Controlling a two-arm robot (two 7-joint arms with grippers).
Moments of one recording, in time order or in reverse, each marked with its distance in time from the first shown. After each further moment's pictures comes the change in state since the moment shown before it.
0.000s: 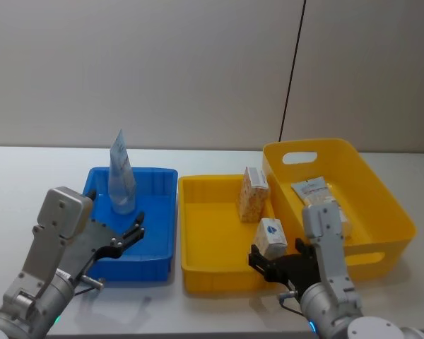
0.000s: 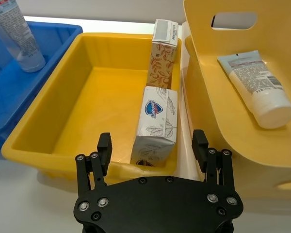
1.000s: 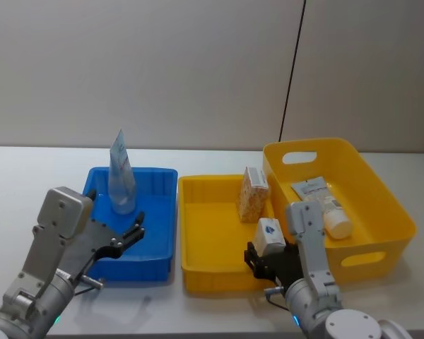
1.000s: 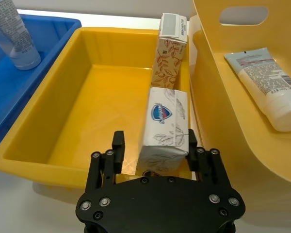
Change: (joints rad) left arm 0.000 0.000 0.000 0.000 0.000 0.000 0.000; right arm 0.064 -0.054 -0.012 0.109 -0.041 -0.018 -0.017
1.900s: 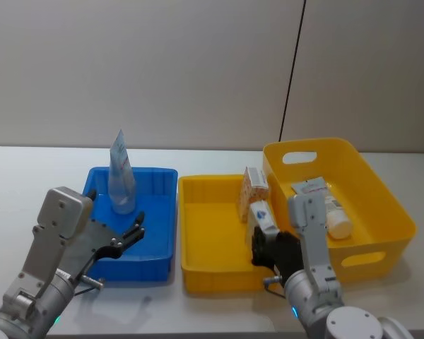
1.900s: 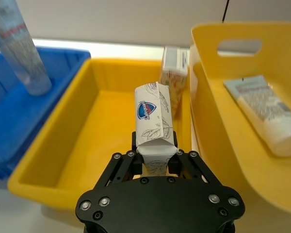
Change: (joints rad) left arm 0.000 0.000 0.000 0.000 0.000 0.000 0.000; right arm 0.006 -0.008 0.005 0.003 -0.010 -0.089 0.013
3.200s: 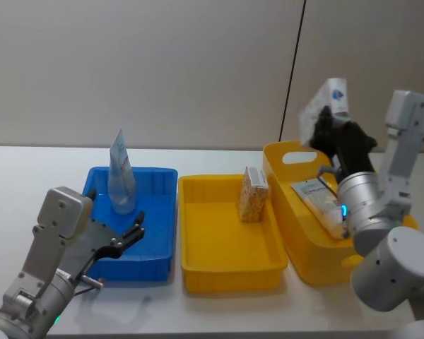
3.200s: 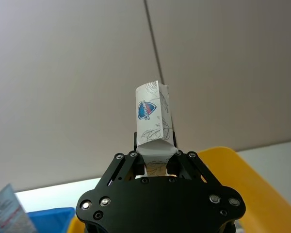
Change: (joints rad) left arm 0.000 0.000 0.000 0.000 0.000 0.000 0.000; right arm 0.126 -0.082 0.195 -0.121 0.095 -0.139 -0.033
